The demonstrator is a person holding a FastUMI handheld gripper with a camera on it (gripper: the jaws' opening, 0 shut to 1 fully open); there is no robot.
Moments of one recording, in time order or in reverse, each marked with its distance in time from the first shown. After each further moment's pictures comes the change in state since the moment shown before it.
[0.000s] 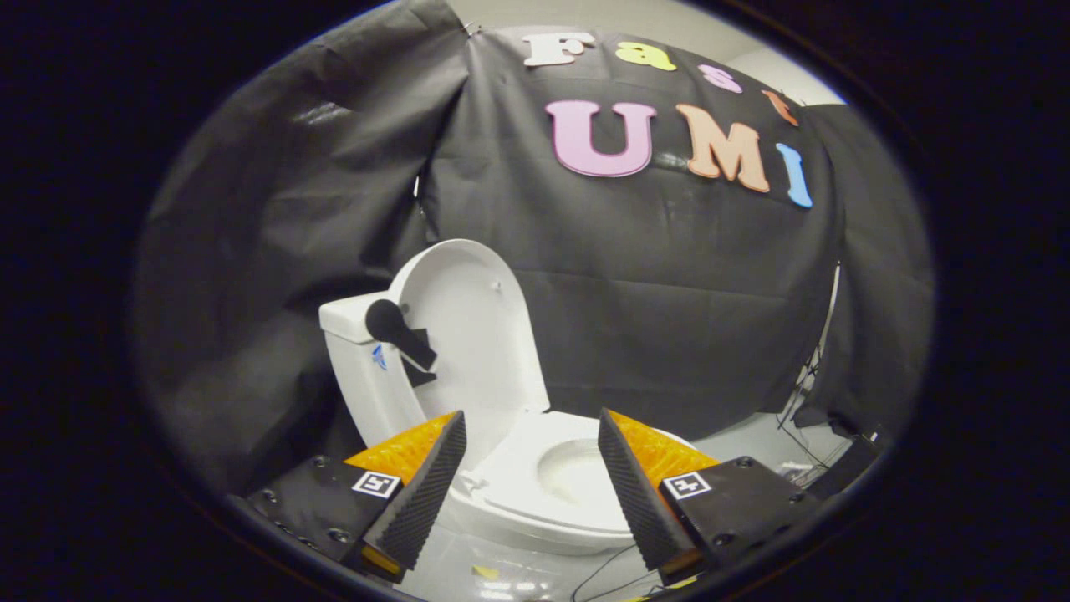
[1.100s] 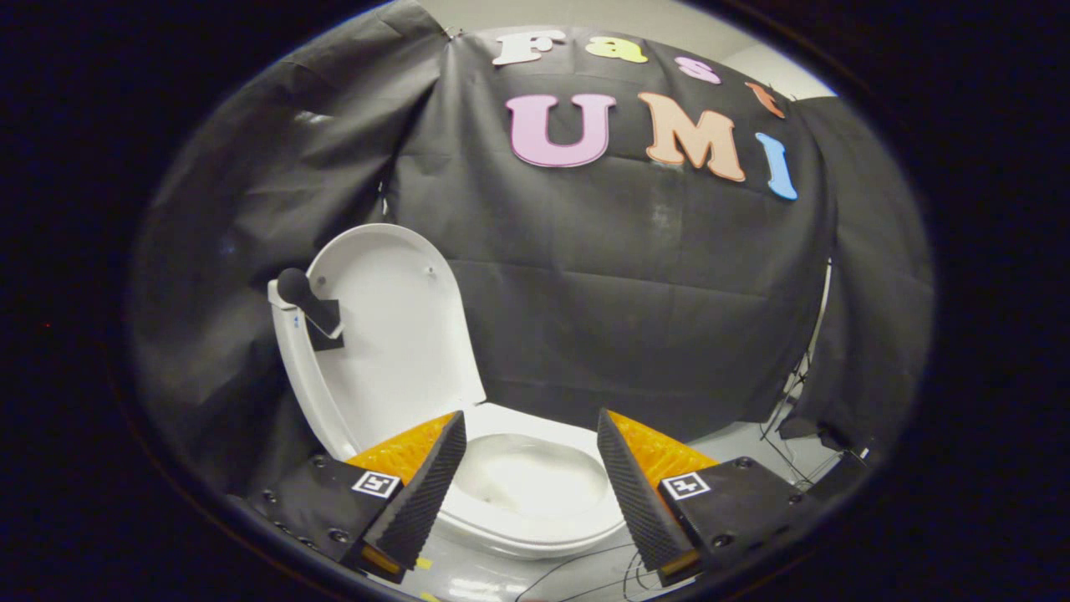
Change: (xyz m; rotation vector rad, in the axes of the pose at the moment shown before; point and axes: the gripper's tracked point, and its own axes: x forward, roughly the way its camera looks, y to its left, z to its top) arm 0.026 -0.128 -0.033 -0.039 0.000 -0.029
